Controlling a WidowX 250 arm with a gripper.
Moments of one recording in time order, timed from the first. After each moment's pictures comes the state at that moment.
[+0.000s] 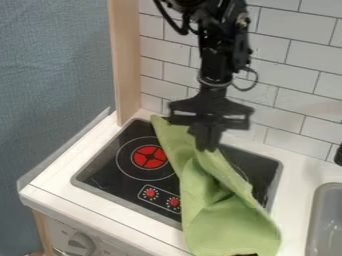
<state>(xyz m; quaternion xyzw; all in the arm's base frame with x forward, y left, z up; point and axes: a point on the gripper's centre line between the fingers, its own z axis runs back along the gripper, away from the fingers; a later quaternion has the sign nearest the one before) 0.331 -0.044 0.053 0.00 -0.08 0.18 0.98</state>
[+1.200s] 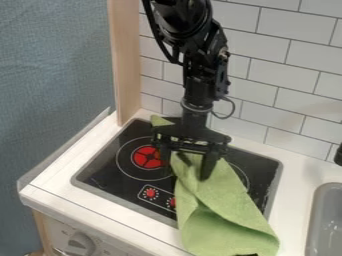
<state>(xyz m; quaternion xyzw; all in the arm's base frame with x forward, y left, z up) 0.317 -0.025 0.009 0.03 0.01 0.19 0.98</state>
